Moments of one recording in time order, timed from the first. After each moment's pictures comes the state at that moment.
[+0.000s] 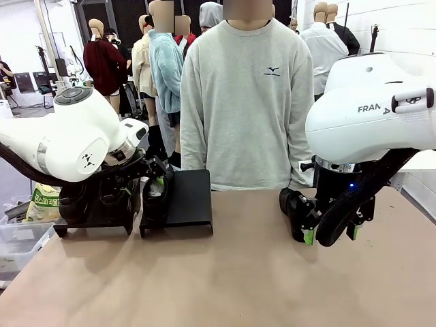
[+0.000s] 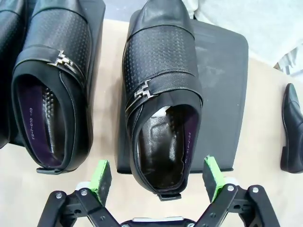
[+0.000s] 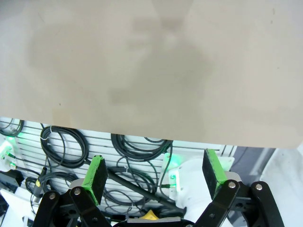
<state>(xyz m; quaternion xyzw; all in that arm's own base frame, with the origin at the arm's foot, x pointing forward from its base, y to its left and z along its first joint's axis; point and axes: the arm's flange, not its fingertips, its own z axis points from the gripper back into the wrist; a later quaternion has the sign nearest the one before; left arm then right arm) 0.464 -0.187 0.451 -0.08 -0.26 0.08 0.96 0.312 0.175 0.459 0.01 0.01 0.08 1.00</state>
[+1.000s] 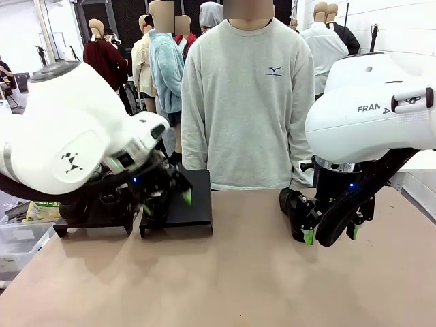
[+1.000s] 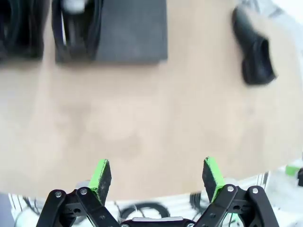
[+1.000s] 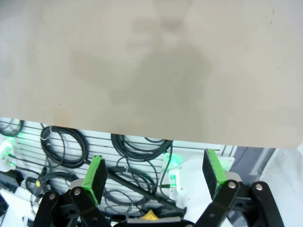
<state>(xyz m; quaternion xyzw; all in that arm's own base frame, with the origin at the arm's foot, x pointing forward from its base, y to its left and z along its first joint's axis) 0.305 -0.280 0.486 -0.12 -0.18 0.02 0.98 0.312 0.175 0.459 0.01 0.01 0.08 1.00</state>
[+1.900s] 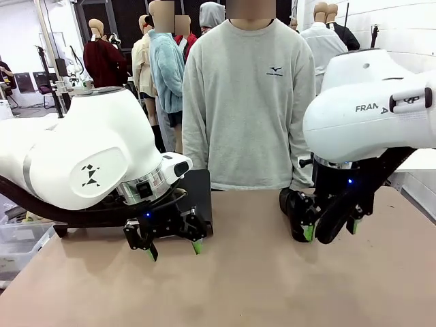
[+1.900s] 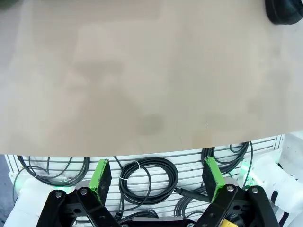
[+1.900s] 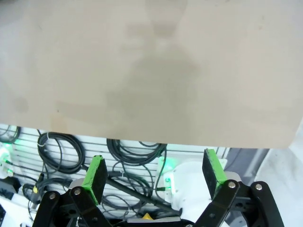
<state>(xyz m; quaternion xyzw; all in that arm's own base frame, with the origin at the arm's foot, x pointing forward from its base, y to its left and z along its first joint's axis) 0.268 -0.310 0.449 -0.09 -0.07 0.00 0.99 0.320 0.181 0.474 -0.01 -0.01 0.07 1.00</state>
